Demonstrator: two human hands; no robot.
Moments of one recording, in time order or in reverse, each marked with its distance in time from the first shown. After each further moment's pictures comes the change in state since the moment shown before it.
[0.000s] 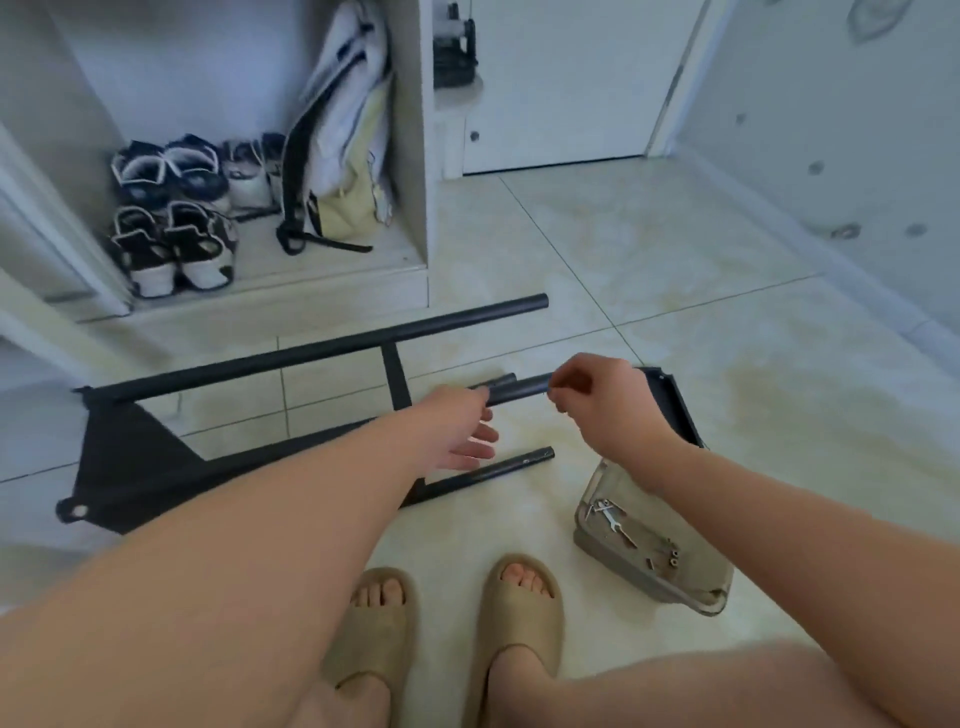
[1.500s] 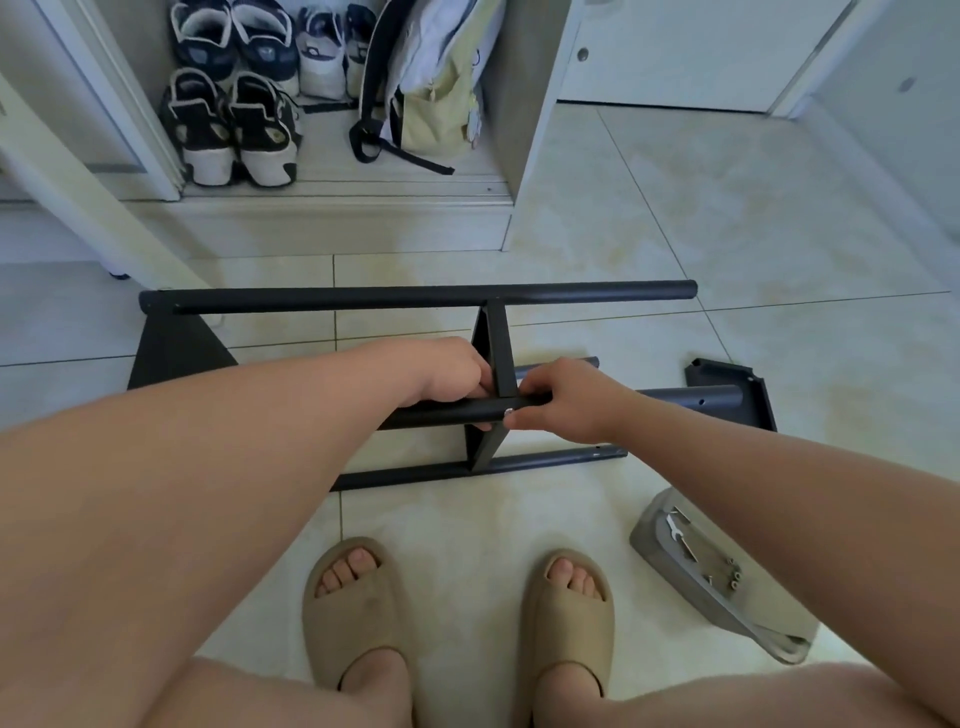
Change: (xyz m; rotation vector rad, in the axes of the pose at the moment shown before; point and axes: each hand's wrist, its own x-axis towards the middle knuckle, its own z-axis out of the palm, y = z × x) left_hand 0.082 -0.030 -0.124 0.600 -0.197 0.164; right_hand 0.076 -0.038 0.132 -0.341 -0.640 -0.096
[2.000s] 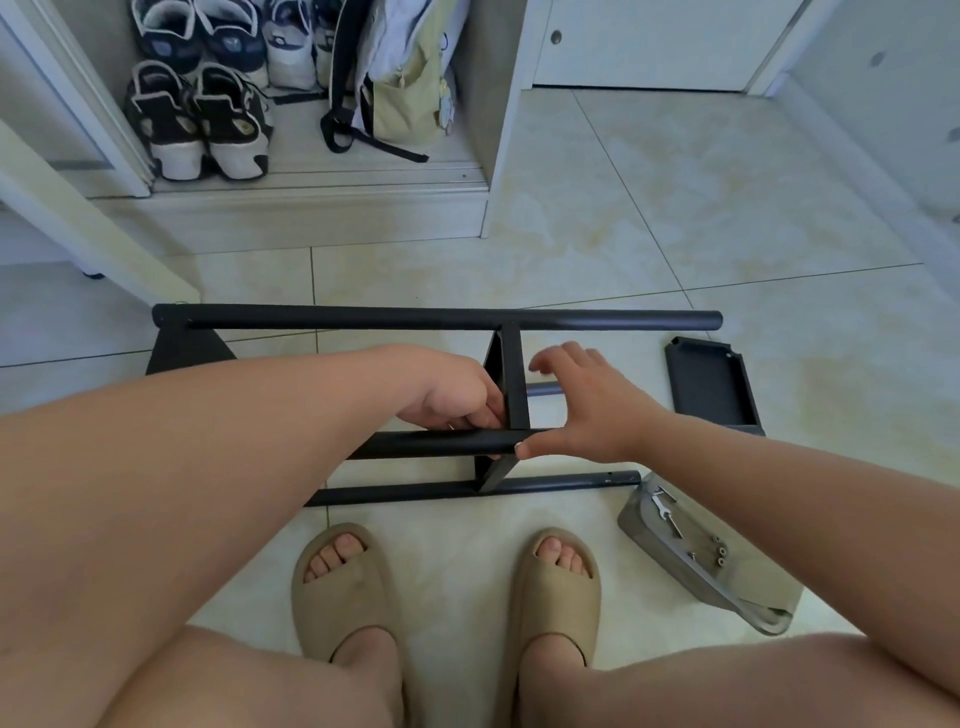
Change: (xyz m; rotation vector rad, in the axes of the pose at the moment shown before) left_hand 0.000 0.016 0.039 -0.170 -0.319 -0.039; right_hand -0.040 0.046 0.006 -0.253 0.124 -0.094
